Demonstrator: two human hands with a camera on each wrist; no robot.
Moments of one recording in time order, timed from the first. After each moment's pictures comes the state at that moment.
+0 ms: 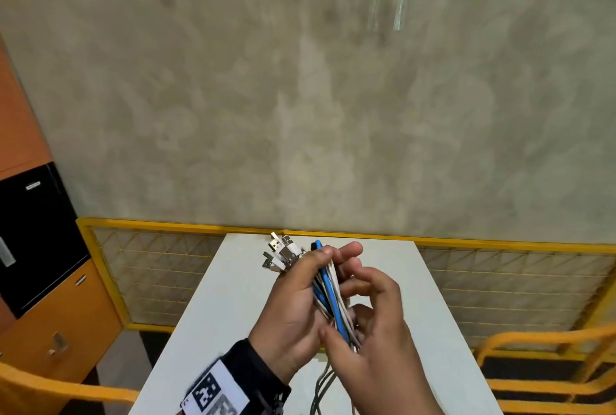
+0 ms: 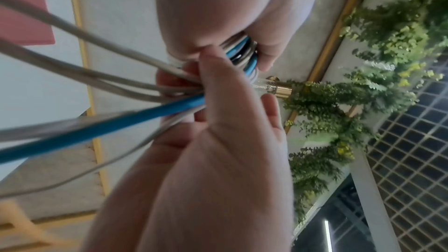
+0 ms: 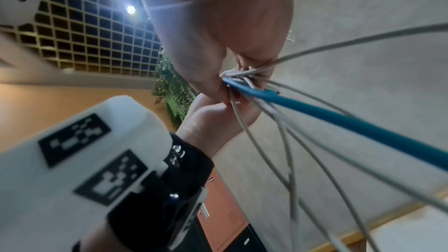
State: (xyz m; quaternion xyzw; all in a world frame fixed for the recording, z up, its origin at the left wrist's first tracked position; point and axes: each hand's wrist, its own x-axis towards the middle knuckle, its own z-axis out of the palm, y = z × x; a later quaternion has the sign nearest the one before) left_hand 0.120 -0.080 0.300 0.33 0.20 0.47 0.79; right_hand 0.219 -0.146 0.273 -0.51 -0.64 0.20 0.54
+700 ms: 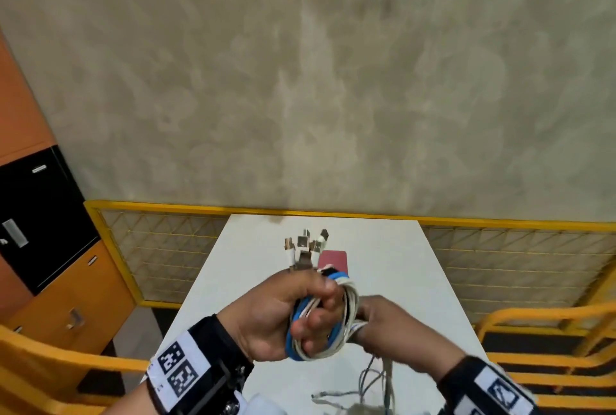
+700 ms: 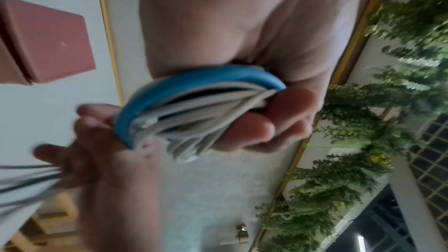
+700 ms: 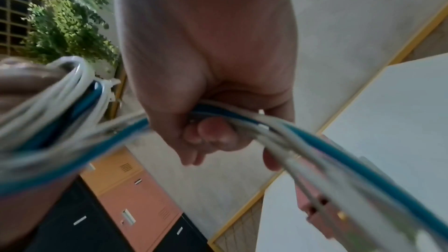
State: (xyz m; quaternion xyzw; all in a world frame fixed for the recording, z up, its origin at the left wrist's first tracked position) left_hand 0.081 -0.080 0.285 0.47 0.15 0.20 0.85; right_hand 0.279 -0.090 0.215 -0.56 -0.68 0.42 0.23
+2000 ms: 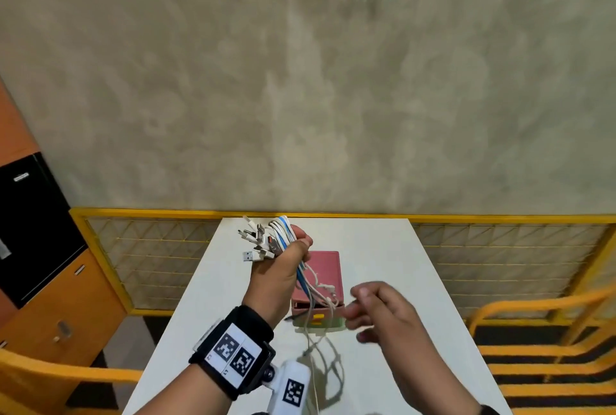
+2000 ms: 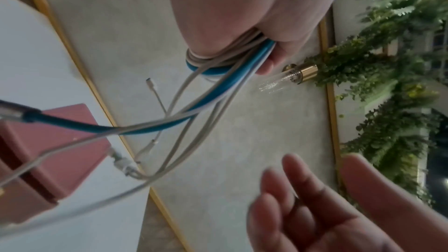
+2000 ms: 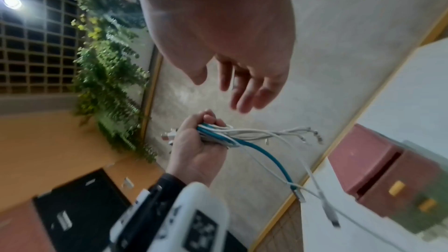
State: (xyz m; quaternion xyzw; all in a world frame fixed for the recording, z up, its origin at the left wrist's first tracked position) left_hand 0.111 -0.033 0.248 0.47 0.37 0.60 0.52; right_hand 0.261 -0.134 0.232 -0.55 -0.43 0.47 0.53
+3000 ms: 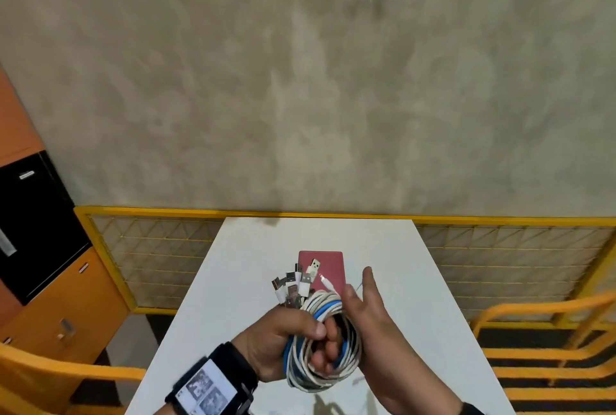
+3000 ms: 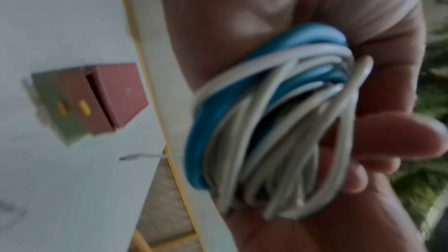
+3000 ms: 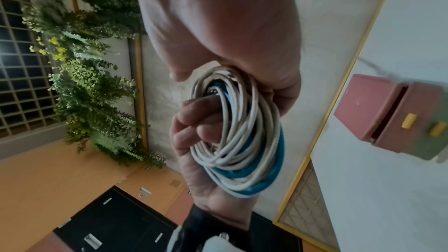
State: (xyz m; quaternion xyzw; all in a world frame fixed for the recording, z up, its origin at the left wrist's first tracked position) left_hand 0.083 -0.074 0.220 0.45 0.20 0.24 0.84; right_hand 0.234 -0.120 0.220 -0.43 -0.38 0.61 0.55
